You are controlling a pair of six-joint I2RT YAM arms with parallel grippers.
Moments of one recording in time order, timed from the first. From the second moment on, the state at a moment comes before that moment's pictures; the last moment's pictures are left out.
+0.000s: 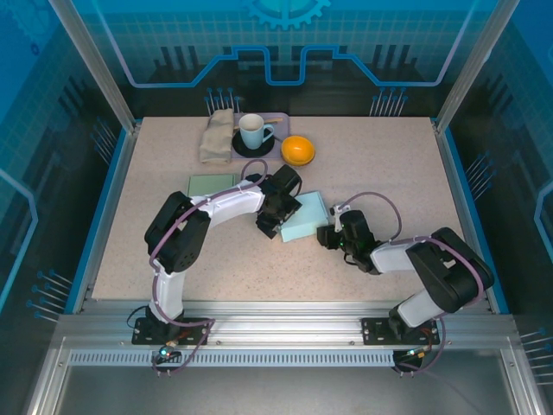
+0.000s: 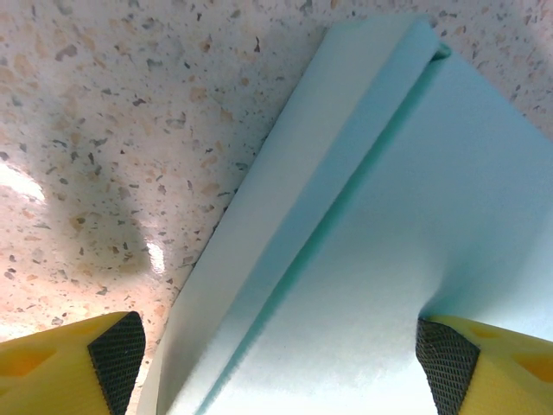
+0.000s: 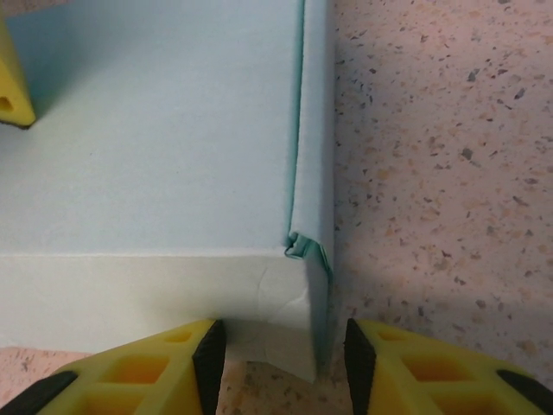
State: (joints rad) left arm -0.67 1.99 1.43 -0.72 0.06 -1.55; right arm 0.50 1.53 0.38 0.46 0.00 0.33
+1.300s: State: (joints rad) left arm -0.70 1.95 1.58 -0.83 0.13 -0.96; right arm 0.27 1.74 0.84 -0.09 -0.40 0.33
